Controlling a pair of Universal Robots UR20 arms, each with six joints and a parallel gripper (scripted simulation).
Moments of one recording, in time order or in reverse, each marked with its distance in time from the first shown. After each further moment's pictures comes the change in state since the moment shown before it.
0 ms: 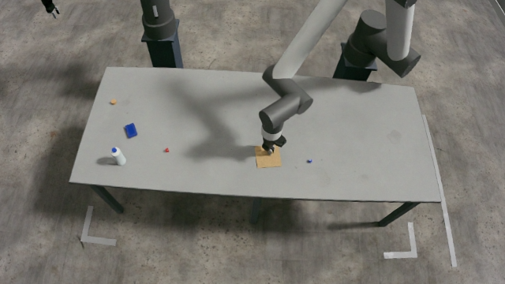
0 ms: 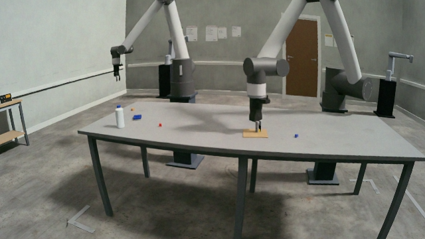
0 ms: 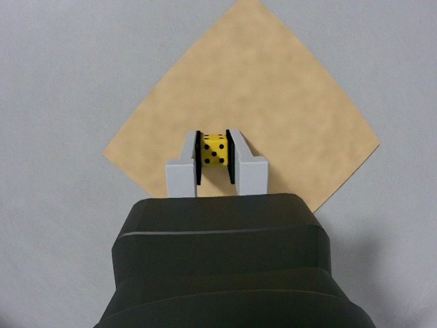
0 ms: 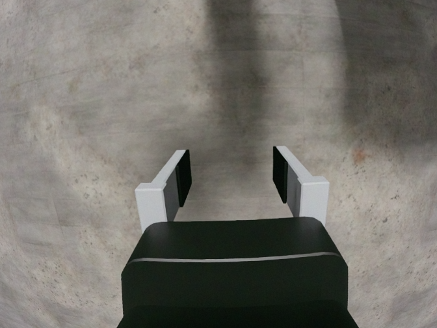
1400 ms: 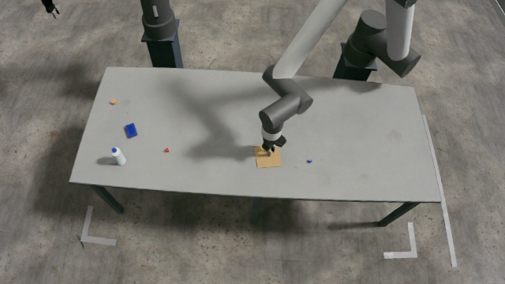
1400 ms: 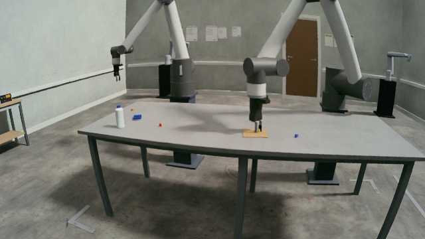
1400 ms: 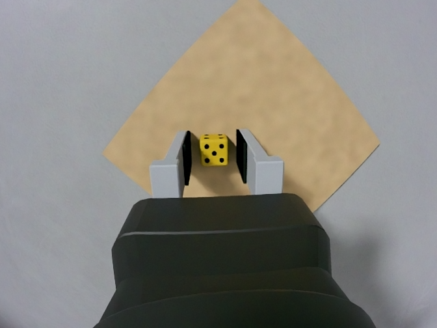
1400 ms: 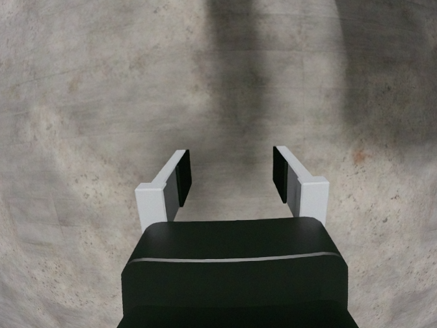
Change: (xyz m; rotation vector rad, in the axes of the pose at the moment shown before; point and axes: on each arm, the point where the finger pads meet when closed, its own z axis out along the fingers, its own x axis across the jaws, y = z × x) left arm 0.000 0.000 0.000 0.000 0.000 0.000; right arm 0.000 0.000 0.000 0.000 0.000 0.000
